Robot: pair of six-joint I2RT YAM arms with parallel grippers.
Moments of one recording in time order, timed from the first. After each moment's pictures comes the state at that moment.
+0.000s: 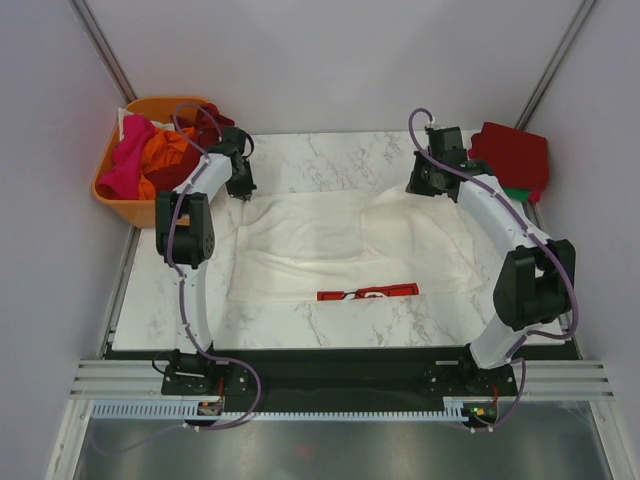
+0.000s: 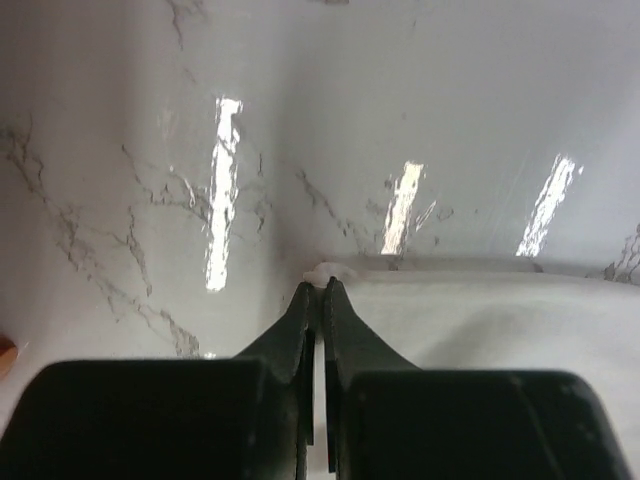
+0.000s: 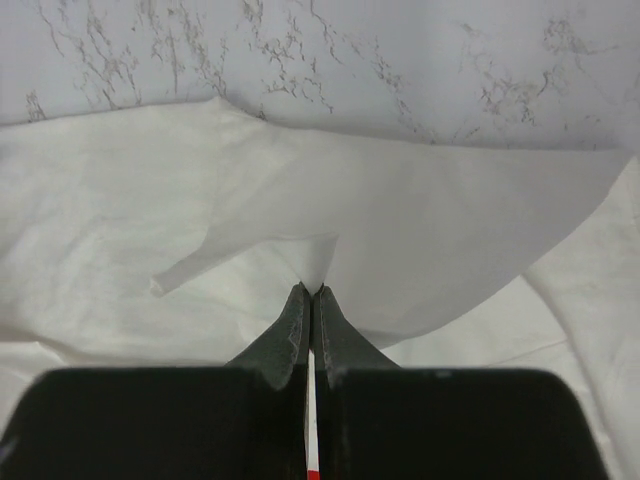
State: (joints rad) left arm -0.10 2.32 1.93 -0.73 -0.08 -0.29; right arm 0.21 1.70 1.44 -0.54 -0.04 0.36
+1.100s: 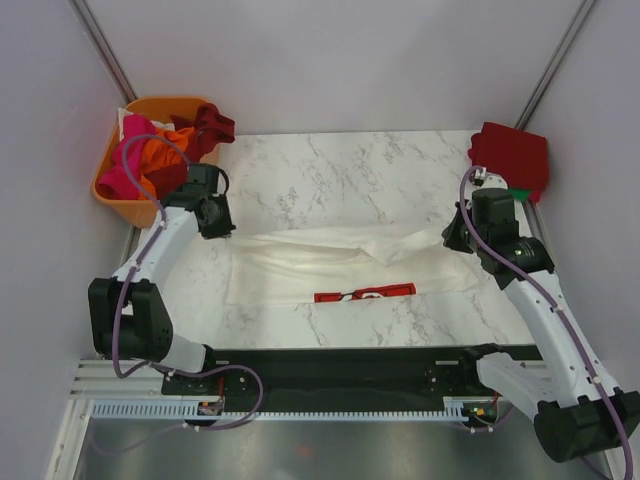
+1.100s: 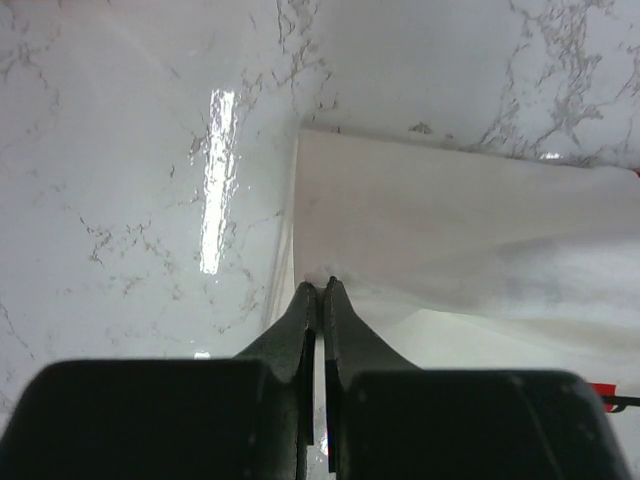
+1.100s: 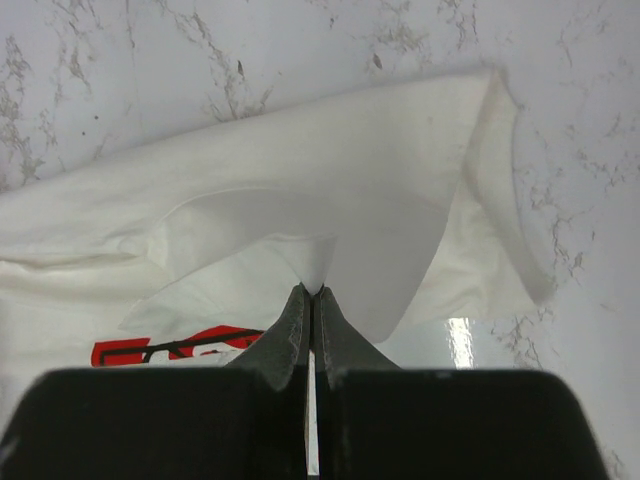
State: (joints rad) left arm -0.10 1.48 1.18 -0.74 -0.08 -0.30; right arm 0.21 0.98 1.01 -0.71 0.09 0.41
